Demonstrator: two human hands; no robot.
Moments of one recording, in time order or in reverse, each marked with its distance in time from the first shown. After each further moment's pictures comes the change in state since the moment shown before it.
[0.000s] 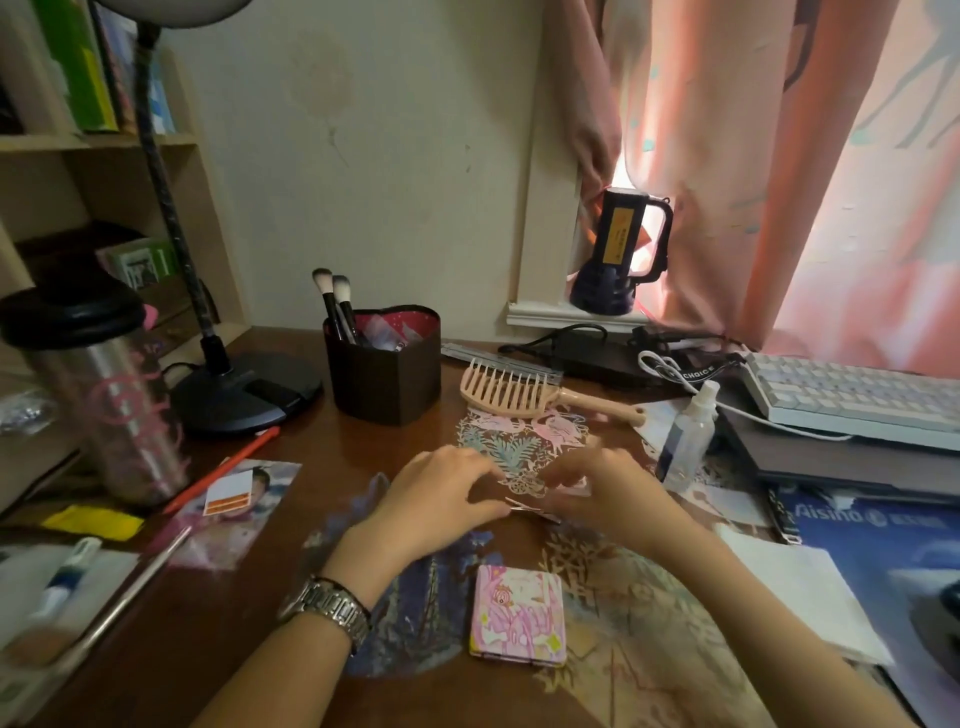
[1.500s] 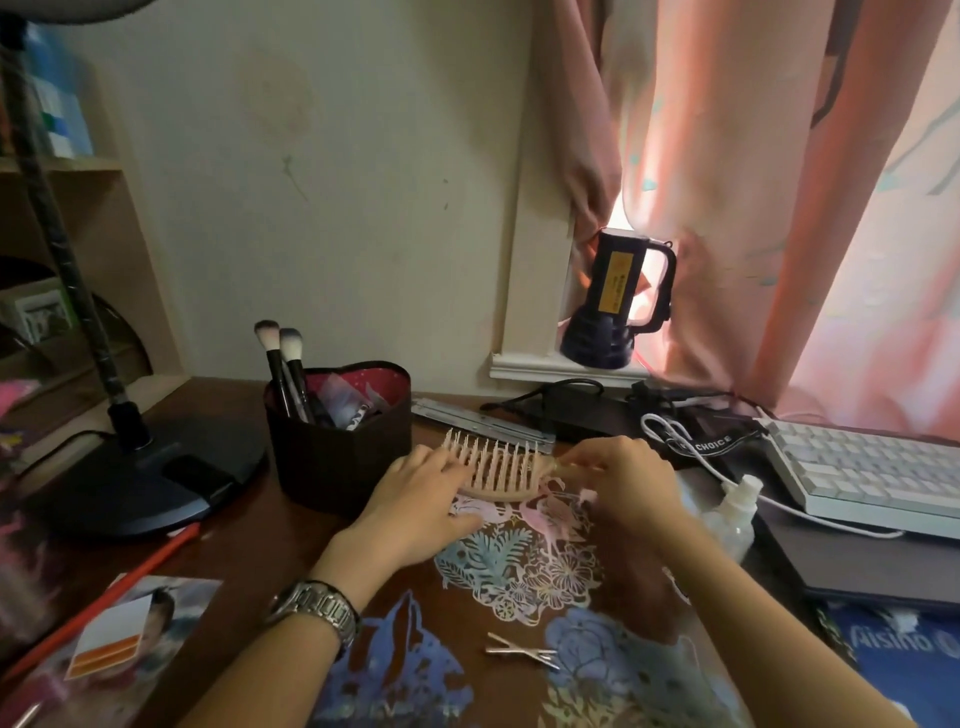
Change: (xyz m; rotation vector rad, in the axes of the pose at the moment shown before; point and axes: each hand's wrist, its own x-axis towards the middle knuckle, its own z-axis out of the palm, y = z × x) left_hand 0.111 -0.044 0.002 0.148 -0.006 -0.059; right_hand 0.113 0.077 -0.019 -0.080 0.256 0.237
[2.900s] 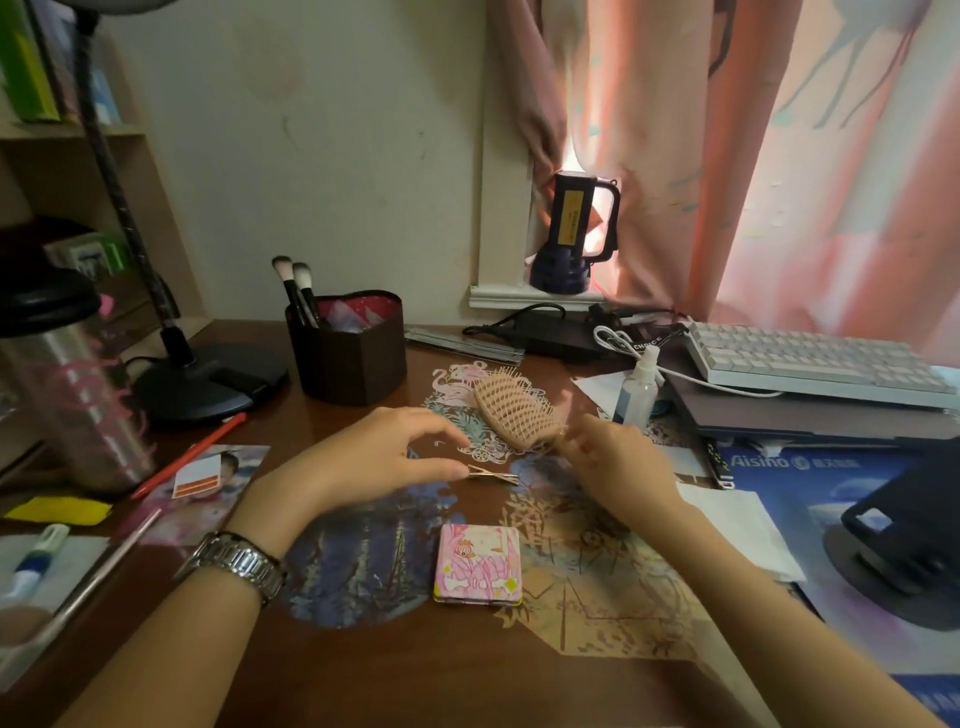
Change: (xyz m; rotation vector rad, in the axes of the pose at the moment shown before) left_hand -0.134 0.026 -0.044 -0.383 -0.152 0.147; right_hand -0.144 -0.005 -0.010 -0.085 0.009 0.053
